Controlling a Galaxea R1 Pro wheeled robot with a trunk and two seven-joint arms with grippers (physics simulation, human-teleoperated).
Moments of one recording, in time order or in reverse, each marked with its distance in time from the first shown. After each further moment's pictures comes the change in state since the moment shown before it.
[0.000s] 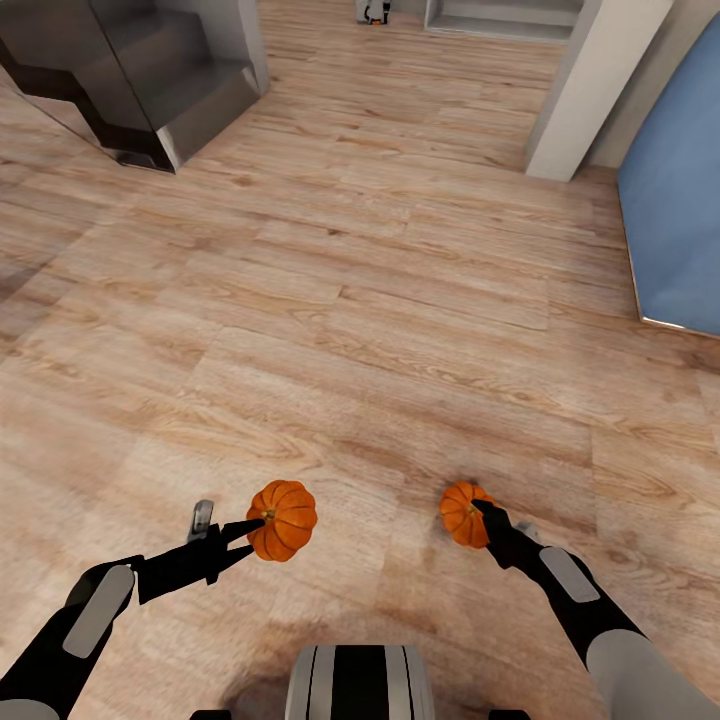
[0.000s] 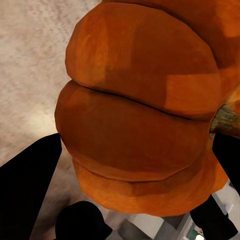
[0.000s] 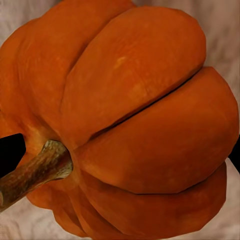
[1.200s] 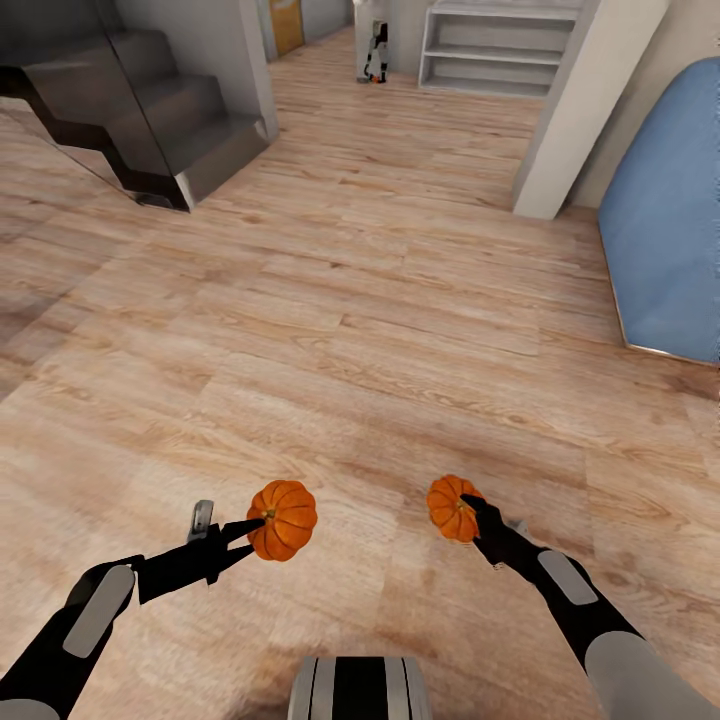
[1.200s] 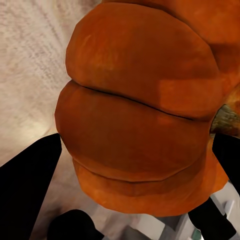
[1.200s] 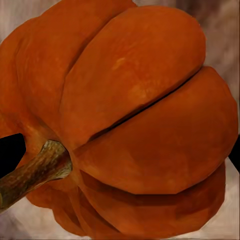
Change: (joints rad) left arm -0.001 0.000 0.000 0.001 0.001 0.000 0.000; right arm 0.001 0.003 0.008 0.020 -0.008 0.083 0.143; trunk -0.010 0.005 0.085
